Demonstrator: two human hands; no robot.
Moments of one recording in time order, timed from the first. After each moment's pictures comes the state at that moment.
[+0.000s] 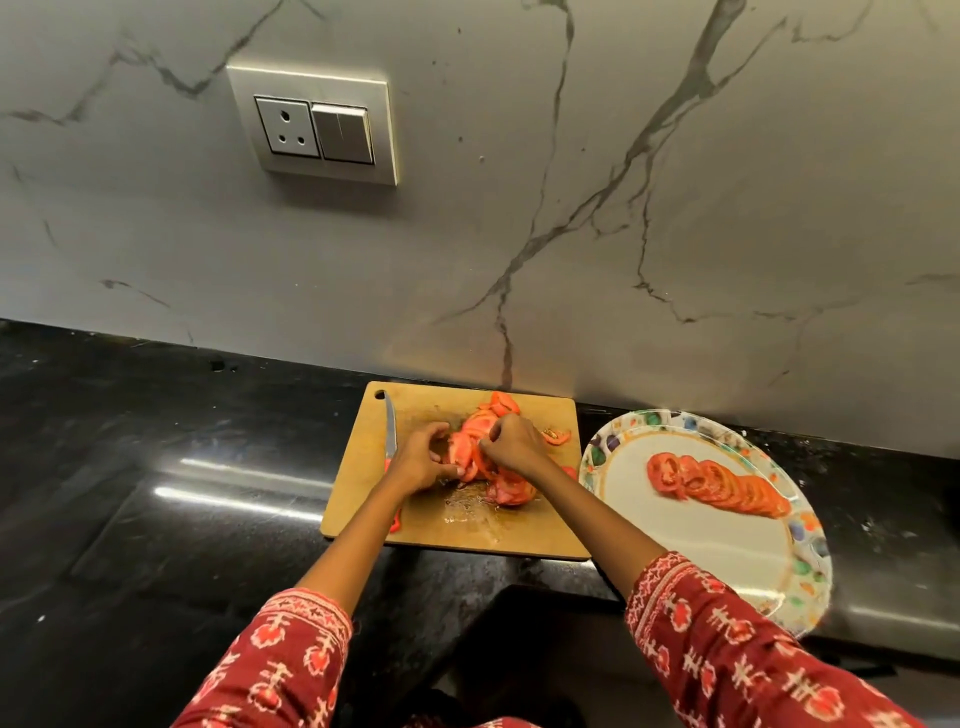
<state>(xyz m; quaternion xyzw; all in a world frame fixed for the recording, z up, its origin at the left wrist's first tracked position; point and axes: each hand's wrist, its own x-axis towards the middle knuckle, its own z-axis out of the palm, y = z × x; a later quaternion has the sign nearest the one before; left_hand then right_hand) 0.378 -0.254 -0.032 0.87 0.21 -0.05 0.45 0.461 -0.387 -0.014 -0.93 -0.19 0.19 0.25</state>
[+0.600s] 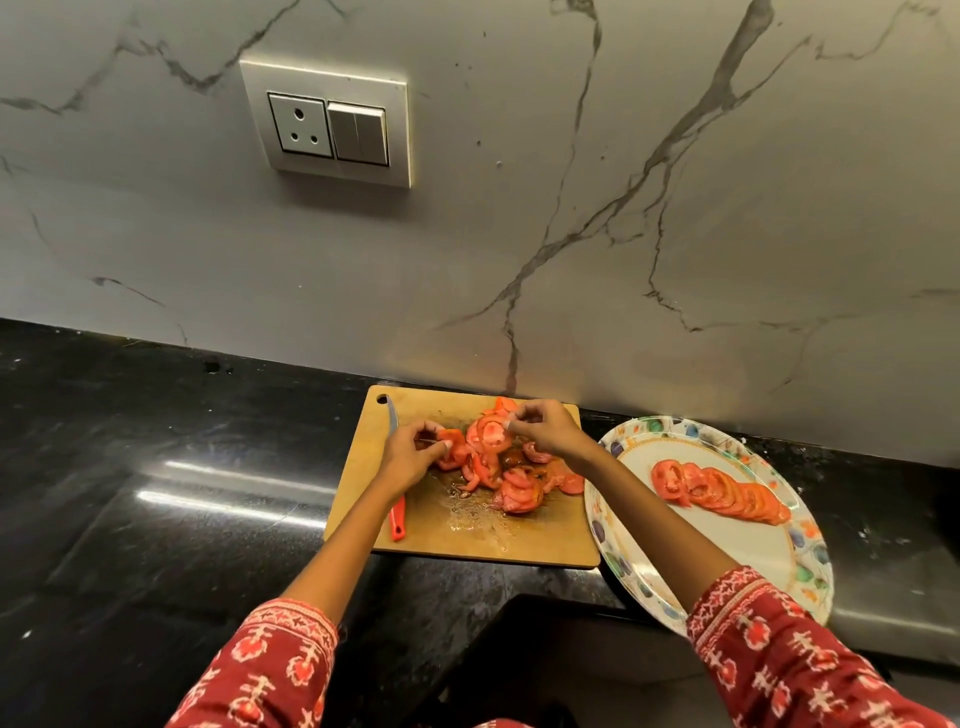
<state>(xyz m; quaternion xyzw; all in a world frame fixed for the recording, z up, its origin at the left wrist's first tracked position) 0.377 -0.234 -0.036 0.78 0.22 0.07 0.58 0.478 -0.414 0.023 -0.83 -0.18 0.26 0.45</state>
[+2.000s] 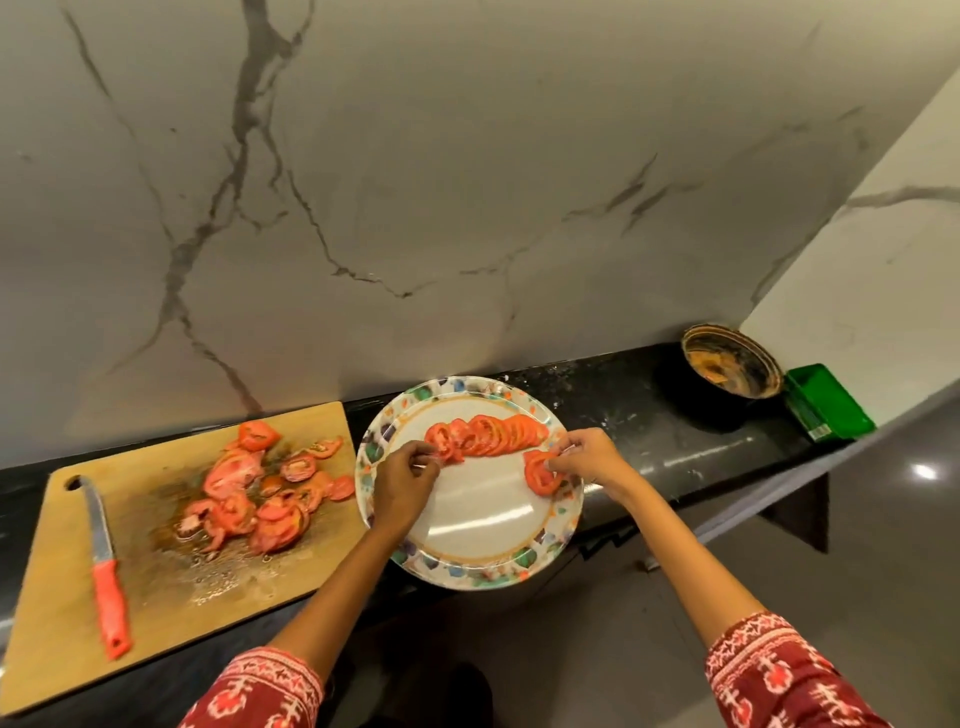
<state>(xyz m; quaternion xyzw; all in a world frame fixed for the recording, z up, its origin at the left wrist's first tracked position) 0.448 -0.496 -0.045 0.83 0.08 0.04 0.55 0.473 -0.740 0.014 -0.87 0.14 0.16 0.43</state>
